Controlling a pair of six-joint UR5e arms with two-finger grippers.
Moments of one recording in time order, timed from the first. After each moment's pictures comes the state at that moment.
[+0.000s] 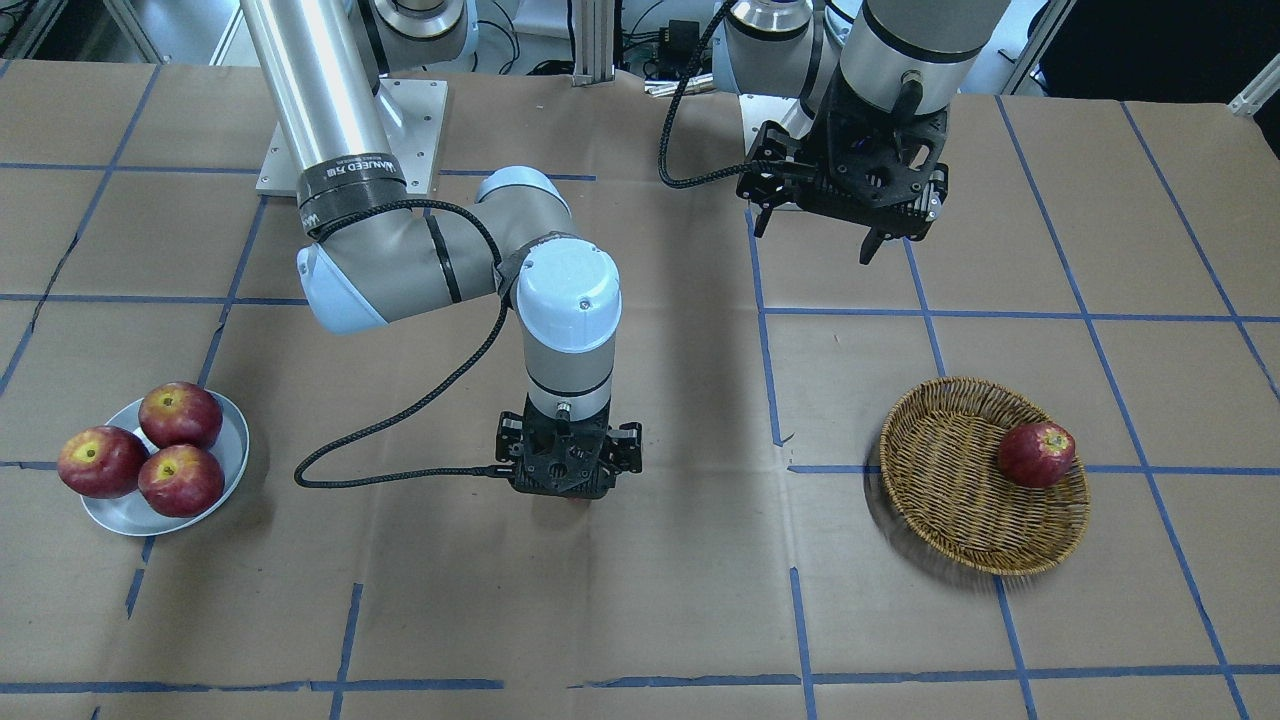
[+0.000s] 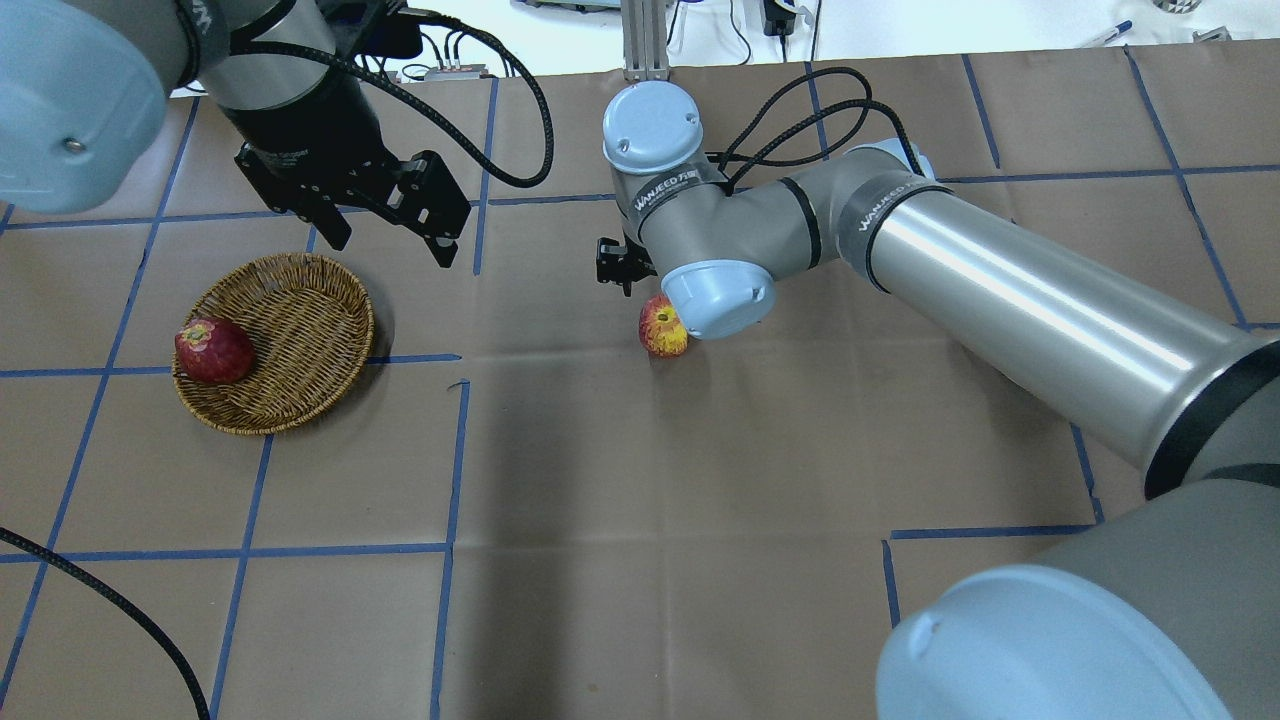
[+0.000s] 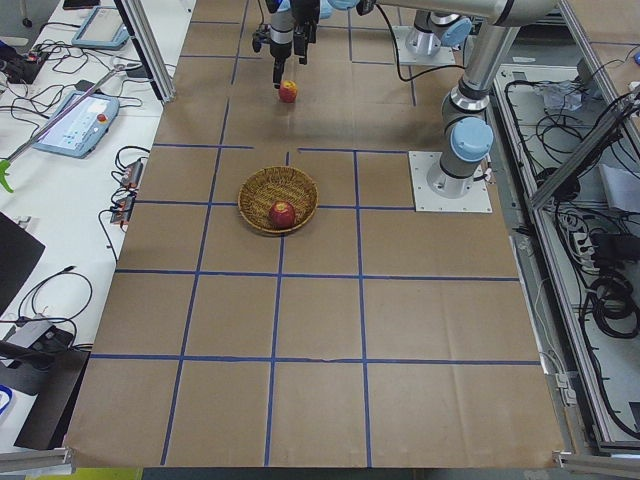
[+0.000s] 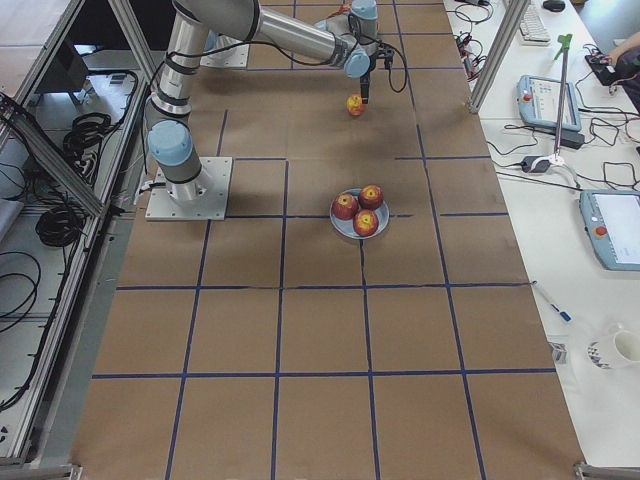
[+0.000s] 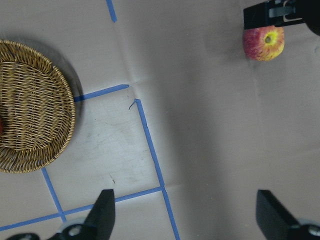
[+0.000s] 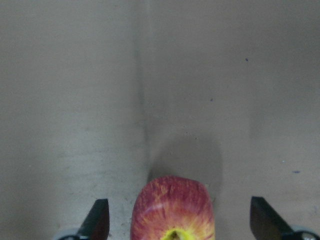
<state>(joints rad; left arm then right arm) -1.65 -1.60 -1.49 -1.66 1.53 0.18 1.95 -1.03 1.60 -2.25 -1.64 0.46</state>
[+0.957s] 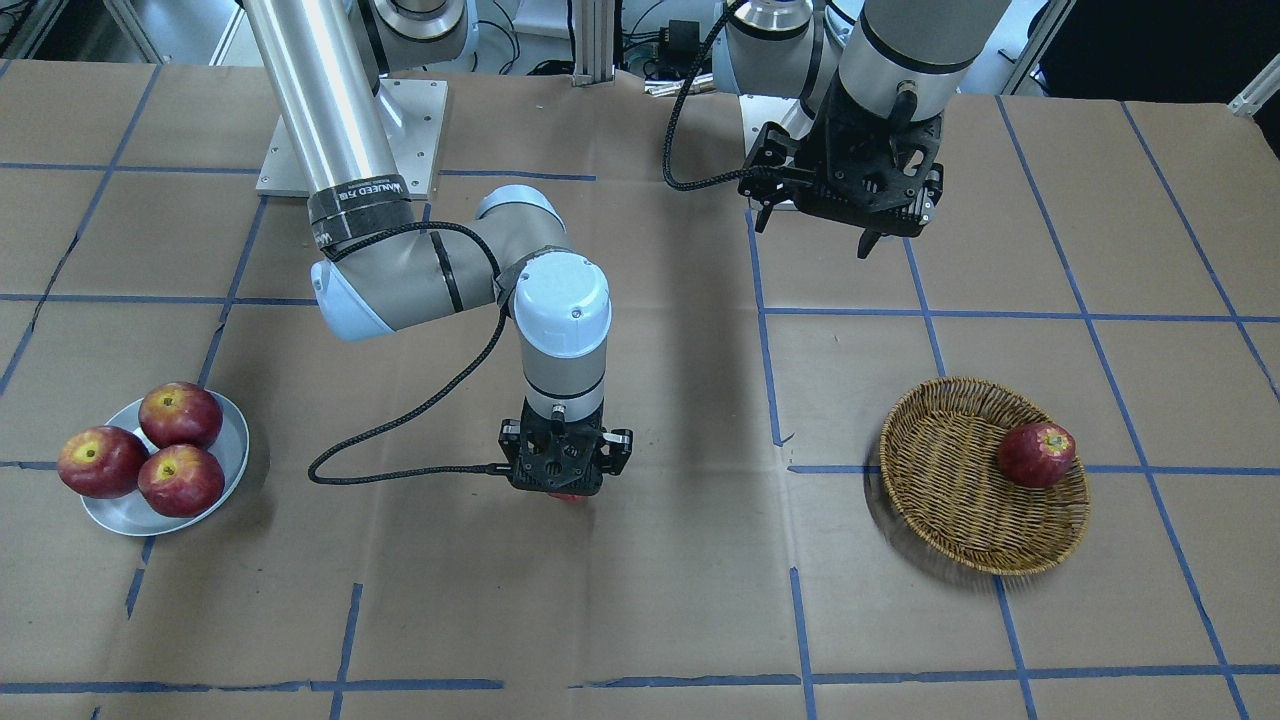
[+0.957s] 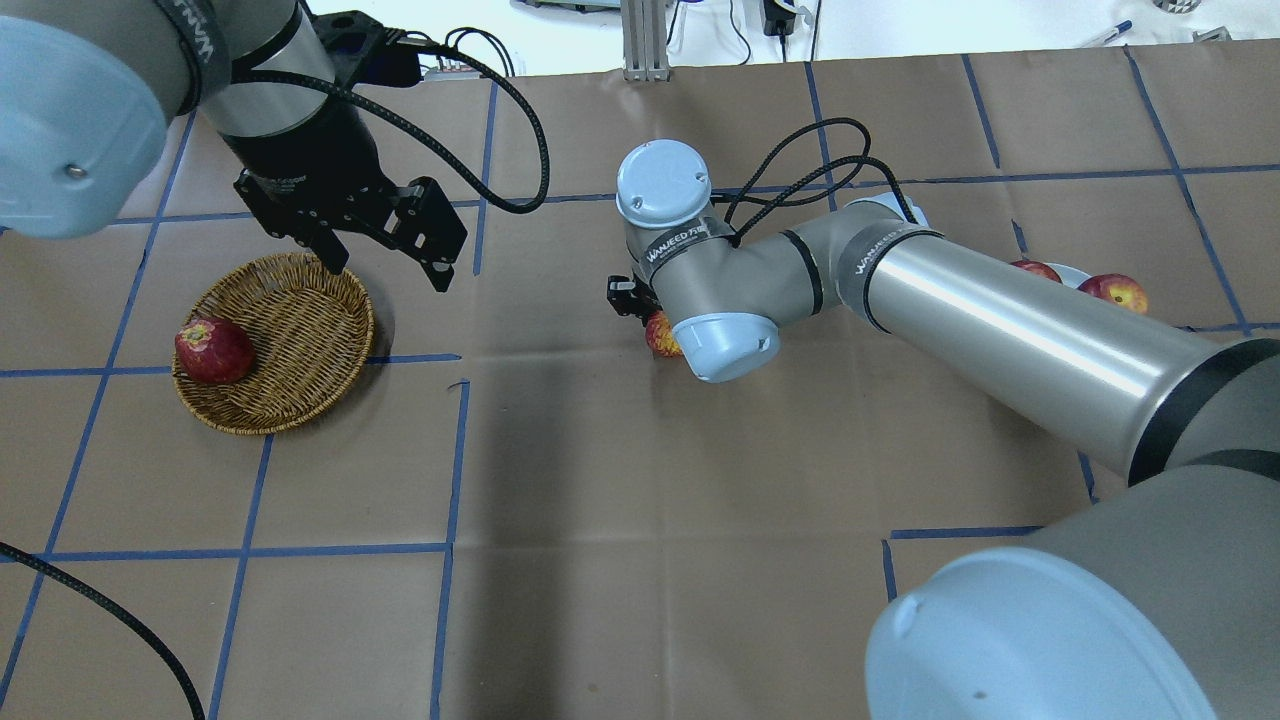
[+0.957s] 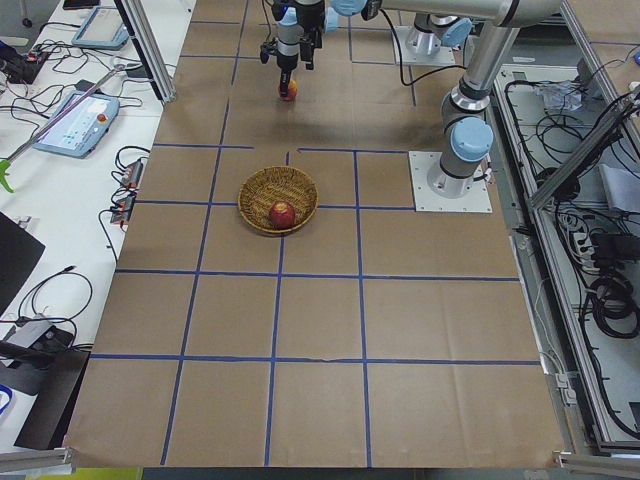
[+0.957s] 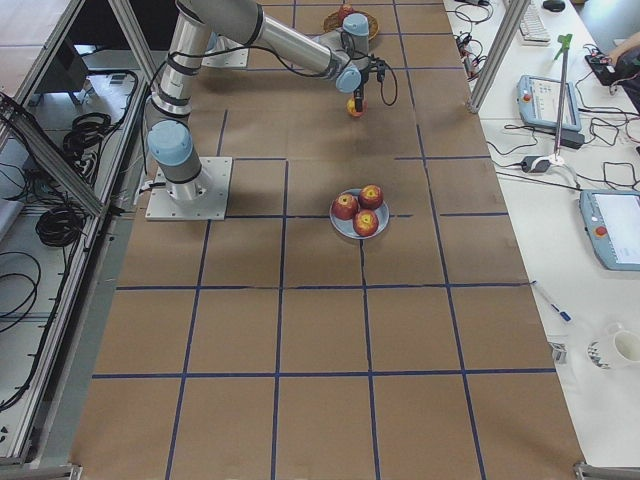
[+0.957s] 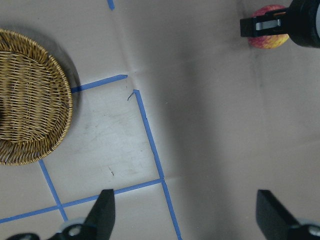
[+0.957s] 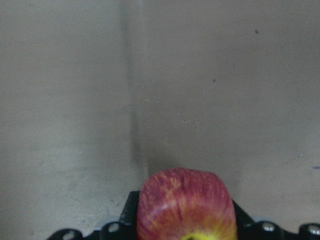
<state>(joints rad) -1.64 -1.58 -1.54 -1.67 1.54 0.18 1.94 -1.02 1.67 -2.35 -1.63 0.46</state>
